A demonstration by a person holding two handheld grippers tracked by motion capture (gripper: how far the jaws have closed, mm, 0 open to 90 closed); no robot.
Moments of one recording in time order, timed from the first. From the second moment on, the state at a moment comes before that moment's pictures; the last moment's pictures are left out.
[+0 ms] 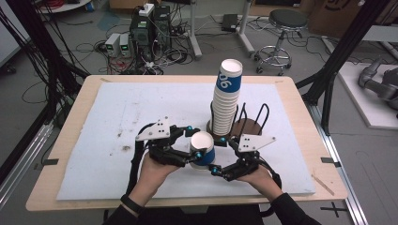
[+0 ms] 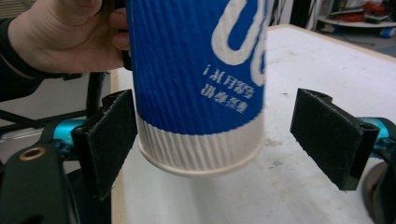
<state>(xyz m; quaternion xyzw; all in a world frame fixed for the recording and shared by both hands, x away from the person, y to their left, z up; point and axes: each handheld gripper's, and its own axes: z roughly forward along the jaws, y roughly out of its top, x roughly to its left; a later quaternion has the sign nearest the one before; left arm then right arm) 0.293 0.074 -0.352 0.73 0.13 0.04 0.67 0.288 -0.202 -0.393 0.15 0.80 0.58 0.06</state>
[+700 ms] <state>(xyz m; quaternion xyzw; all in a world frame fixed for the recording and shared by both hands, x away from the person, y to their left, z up) 0.293 0.067 -0.344 0.77 0.12 0.01 0.63 0.287 -0.194 -0.390 0.11 0.83 0.55 0.06</state>
